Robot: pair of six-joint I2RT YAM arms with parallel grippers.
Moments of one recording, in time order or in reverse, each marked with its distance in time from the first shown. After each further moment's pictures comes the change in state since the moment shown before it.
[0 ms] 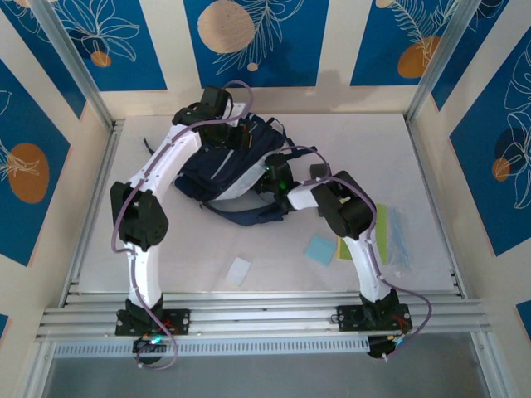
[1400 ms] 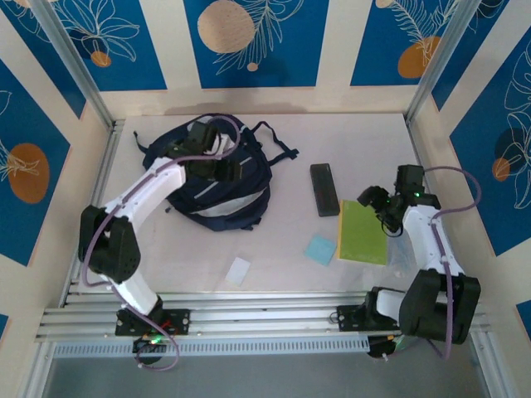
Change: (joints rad) left arm -0.050 -0.377 -0.641 0.209 -0.202 -0.064; right arm -0.836 -1.070 -0.475 -1.457 0.197 -0.678
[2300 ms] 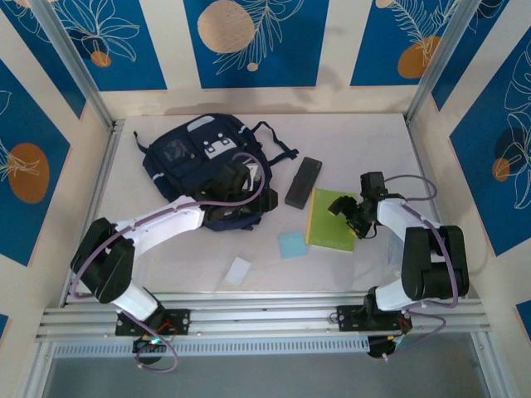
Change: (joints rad) left arm -0.272 -0.095 -0.324 0.465 0.059 -0.352; right arm 0.264 0.246 -0.099 0.249 -0.090 0.171
